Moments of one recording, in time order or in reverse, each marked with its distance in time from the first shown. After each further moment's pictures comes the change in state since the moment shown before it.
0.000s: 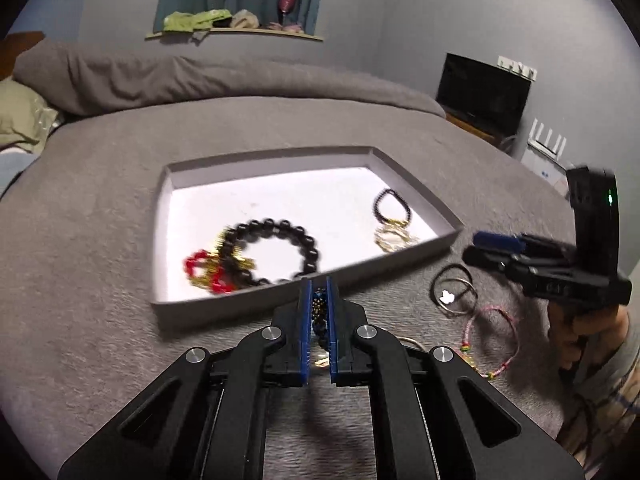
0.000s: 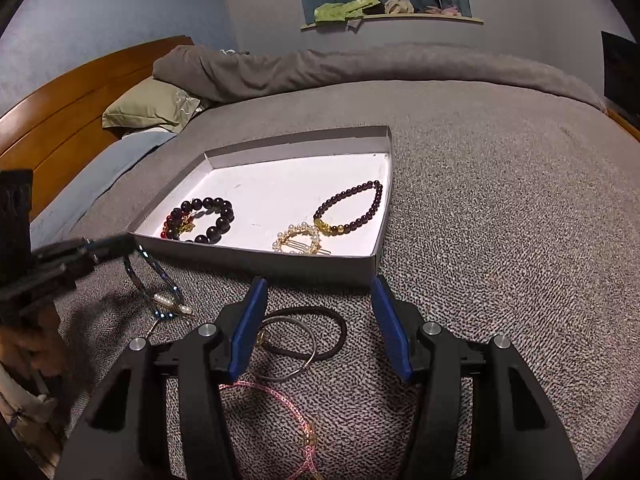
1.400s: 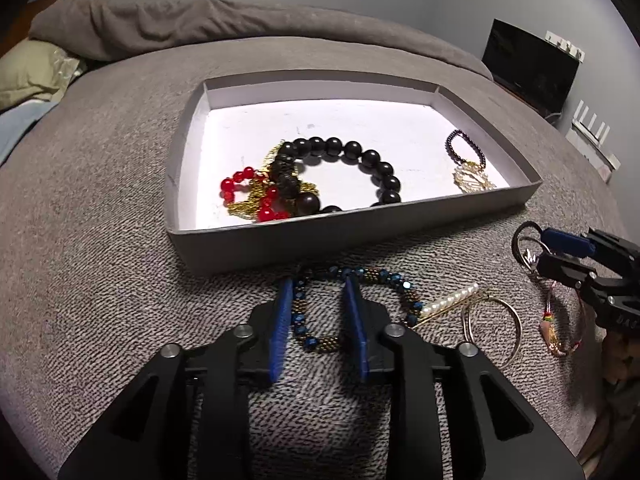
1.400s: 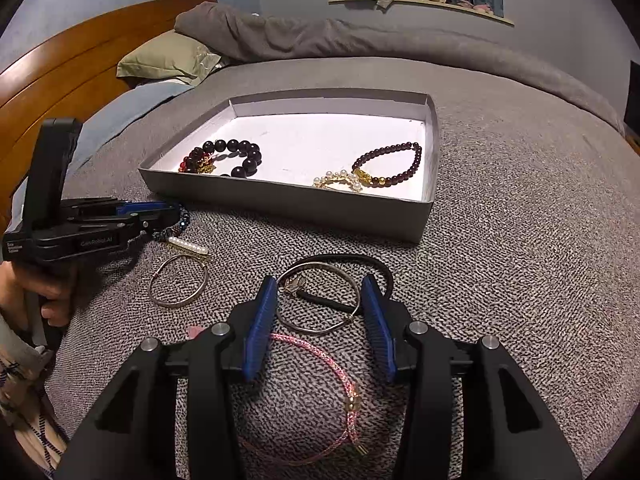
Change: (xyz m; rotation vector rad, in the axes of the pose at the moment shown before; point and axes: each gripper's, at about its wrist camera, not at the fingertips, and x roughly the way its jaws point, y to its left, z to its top) left arm 0.055 0.025 -0.024 -0.056 0.186 0.108; right arm 0.010 0.028 -0.024 -0.124 0.106 -0.007
